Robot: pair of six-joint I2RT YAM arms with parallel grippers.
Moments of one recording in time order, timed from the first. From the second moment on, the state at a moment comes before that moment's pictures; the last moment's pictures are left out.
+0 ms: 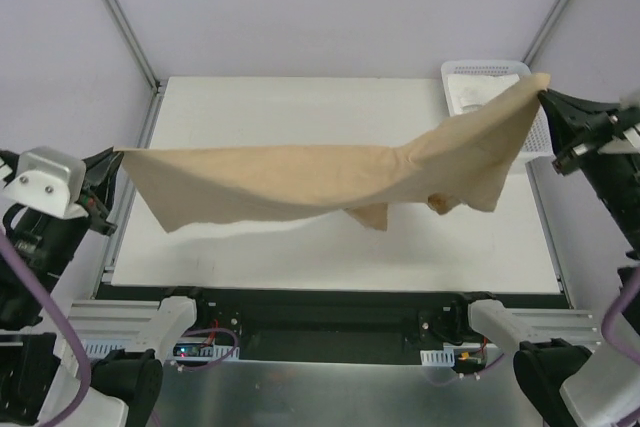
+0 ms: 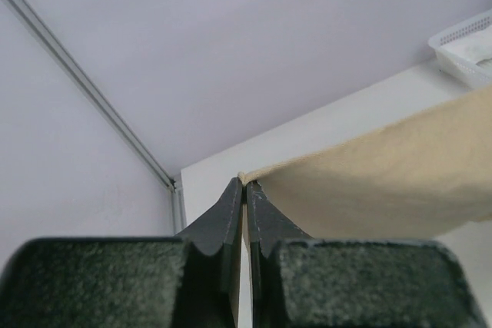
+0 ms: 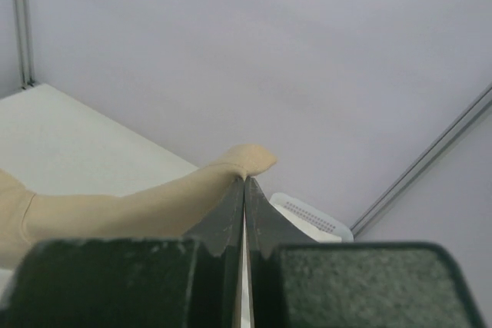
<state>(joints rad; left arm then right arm) 0.01 0.92 2.26 -1.26 0.33 0.28 0.12 1.05 2.20 -0.99 -0.30 -0.33</state>
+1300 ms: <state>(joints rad) 0.09 1.61 1.52 -0.91 0.37 0.52 0.15 2.01 1.94 -0.62 -0.40 -0.33</state>
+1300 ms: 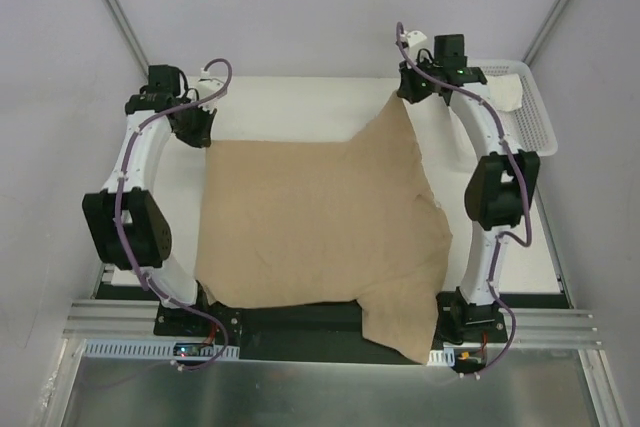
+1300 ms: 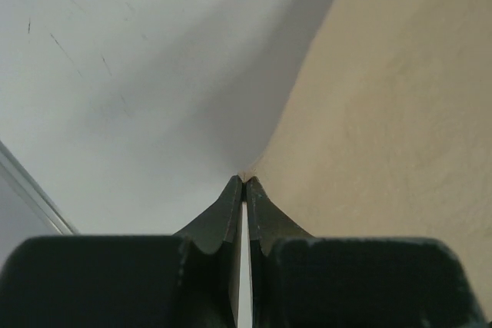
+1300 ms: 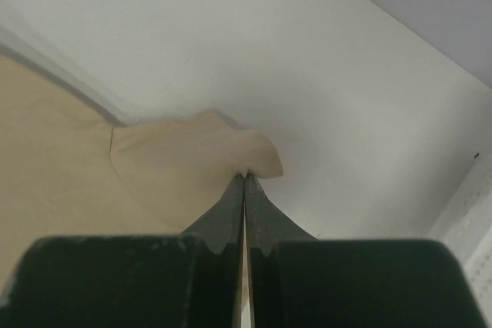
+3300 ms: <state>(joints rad) 0.13 1.62 1.49 -0.82 0.15 0.74 0.18 2.05 1.98 -0.72 -0.28 -0.52</state>
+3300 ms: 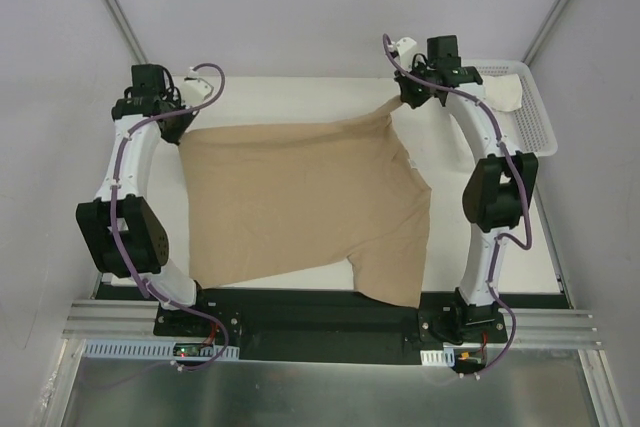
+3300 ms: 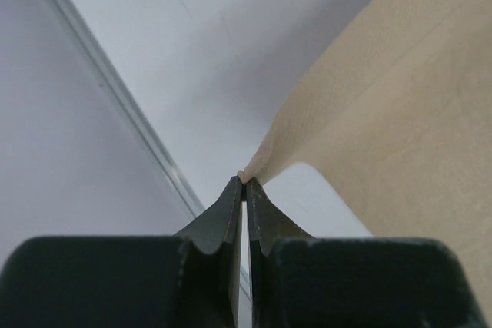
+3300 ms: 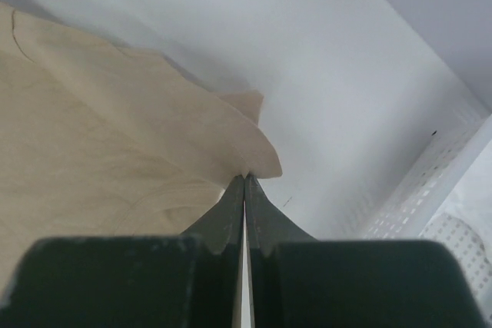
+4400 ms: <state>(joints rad) 0.18 1.52 1.79 -0.96 0.29 0.50 0.10 1.82 1.95 -0.60 -0.14 -0.29</state>
